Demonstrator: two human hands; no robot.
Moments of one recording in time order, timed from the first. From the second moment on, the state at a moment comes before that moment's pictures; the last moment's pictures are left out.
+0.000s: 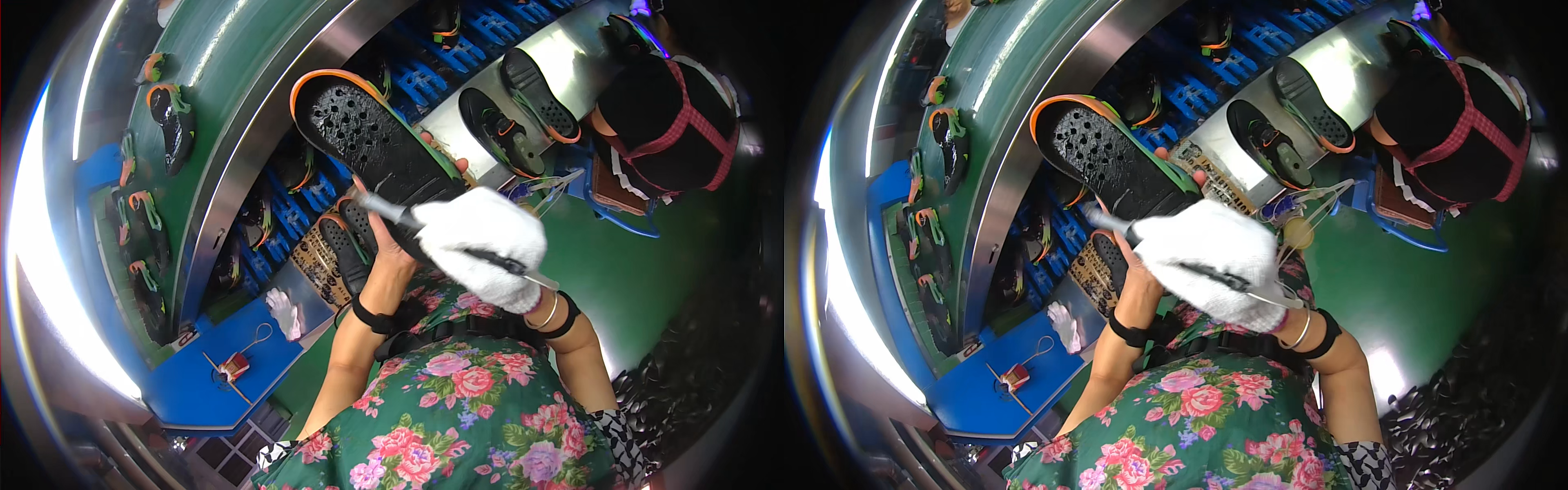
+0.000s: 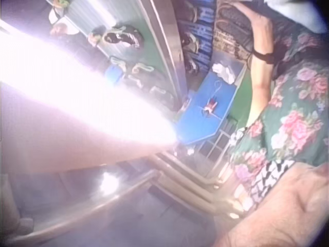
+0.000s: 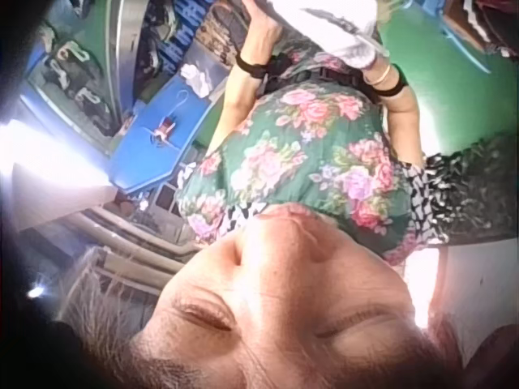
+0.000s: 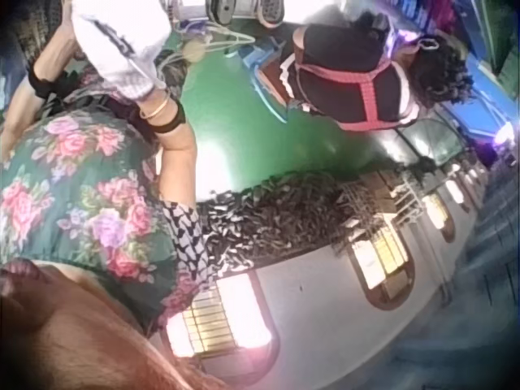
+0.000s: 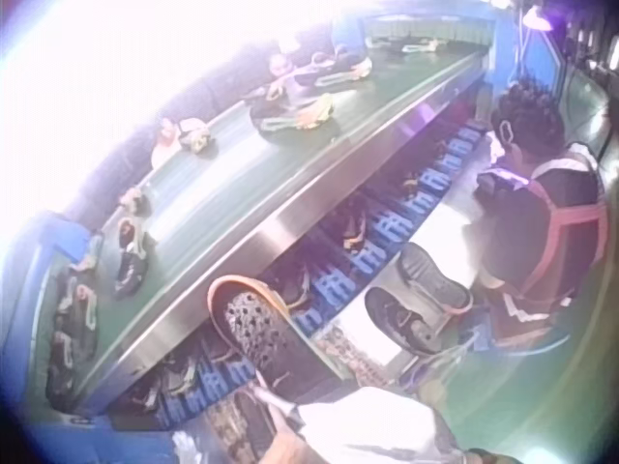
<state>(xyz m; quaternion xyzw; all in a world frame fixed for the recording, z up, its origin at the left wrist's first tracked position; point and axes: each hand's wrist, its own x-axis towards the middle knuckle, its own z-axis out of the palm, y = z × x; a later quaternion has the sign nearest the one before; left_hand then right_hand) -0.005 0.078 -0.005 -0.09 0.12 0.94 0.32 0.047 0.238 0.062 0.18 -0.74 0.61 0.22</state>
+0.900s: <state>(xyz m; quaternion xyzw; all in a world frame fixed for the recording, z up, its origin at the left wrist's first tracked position) -0.010 0.068 -0.012 -0.03 -0.04 0.93 0.36 0.066 0.245 0.056 0.28 -0.68 0.66 0.12</state>
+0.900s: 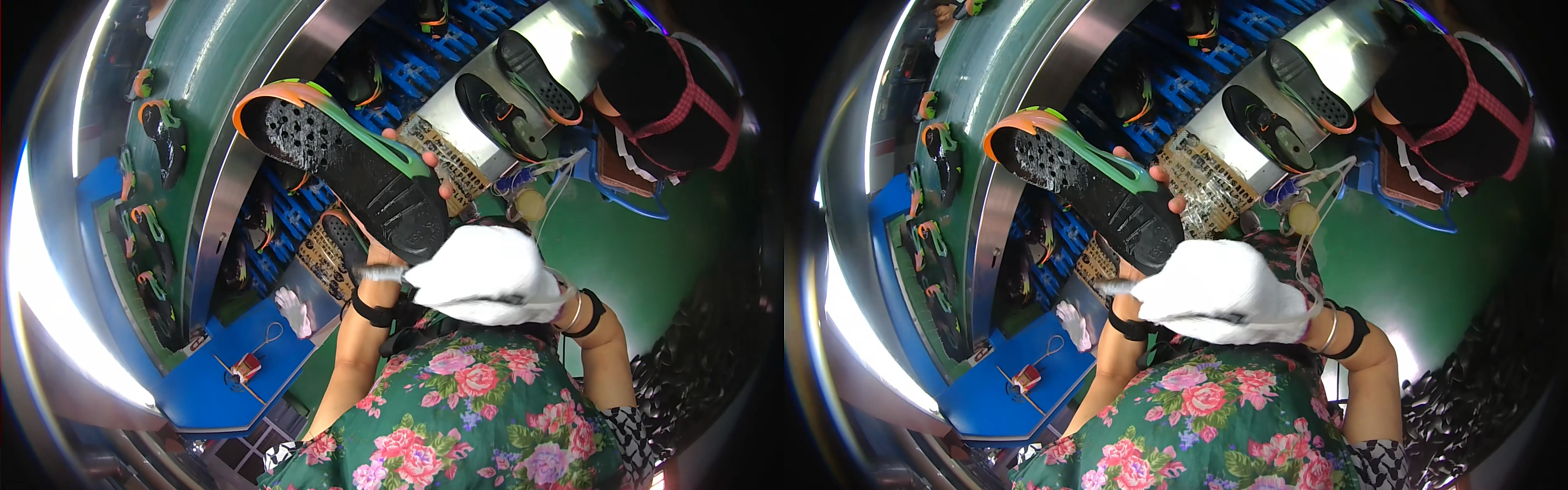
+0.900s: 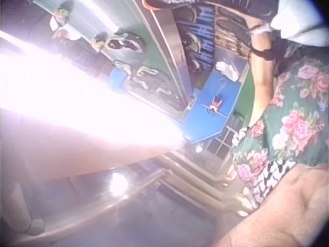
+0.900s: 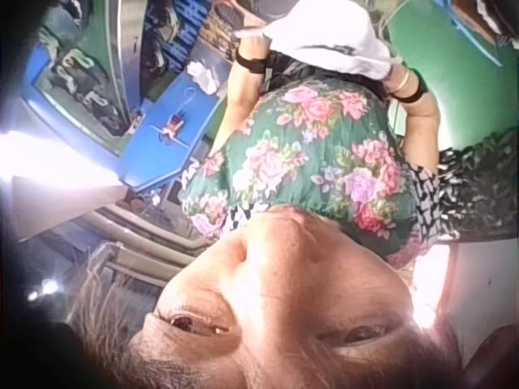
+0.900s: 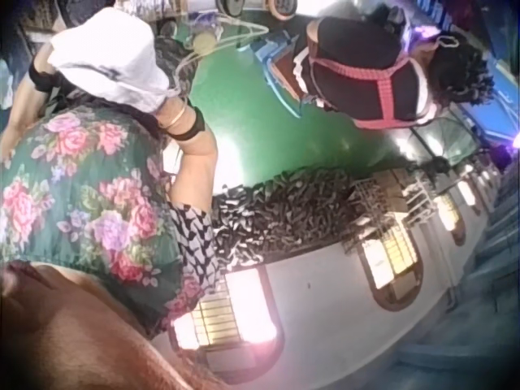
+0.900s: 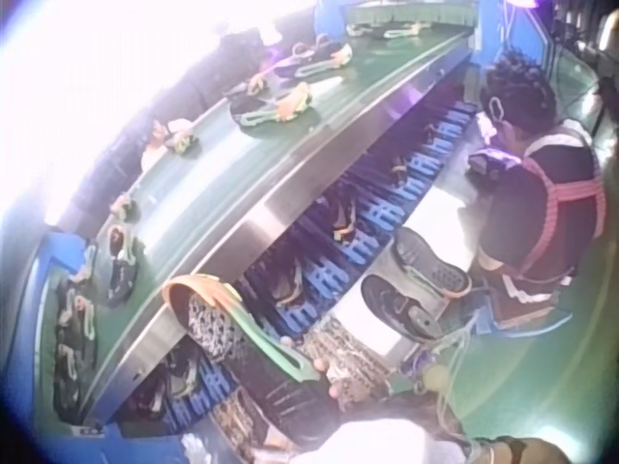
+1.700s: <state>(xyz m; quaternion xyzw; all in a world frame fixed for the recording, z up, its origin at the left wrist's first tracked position) -0.026 0.059 -0.016 -0.04 0.07 0.92 0.38 0.058 0.262 0.060 0.18 -0.75 0.63 0.06</state>
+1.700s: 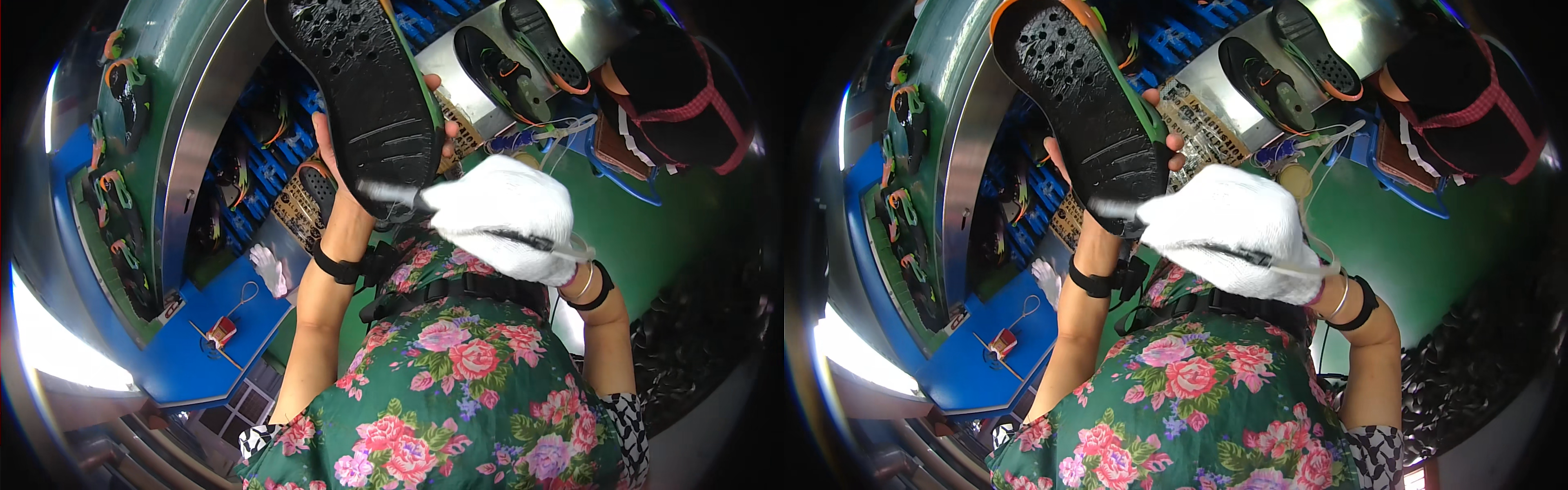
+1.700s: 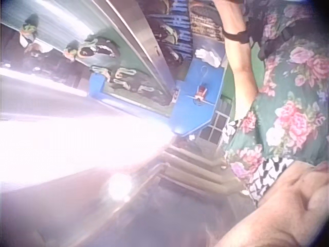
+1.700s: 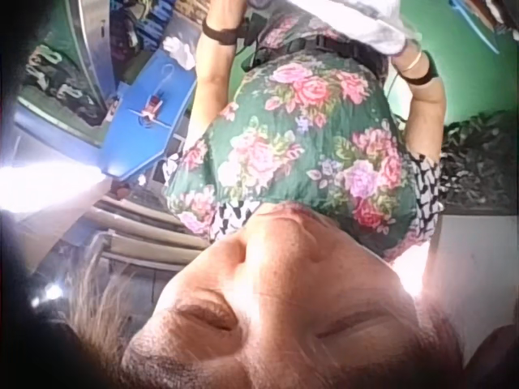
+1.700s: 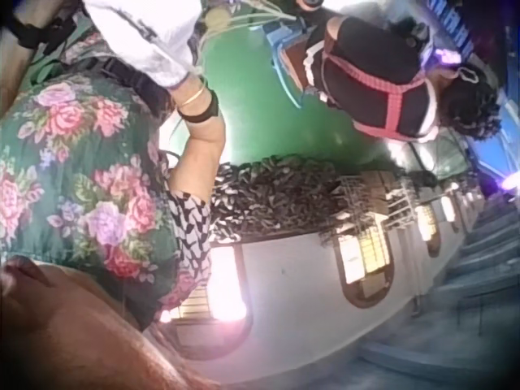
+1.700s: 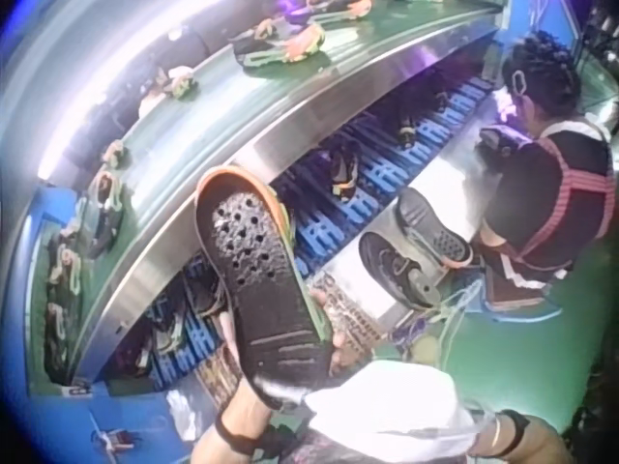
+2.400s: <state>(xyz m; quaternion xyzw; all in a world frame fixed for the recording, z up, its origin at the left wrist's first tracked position) -0.045 0.037 -0.016 -0.09 0.14 0.85 0.50 0.069 0.252 0.051 0.35 -0.75 0.56 0.06</state>
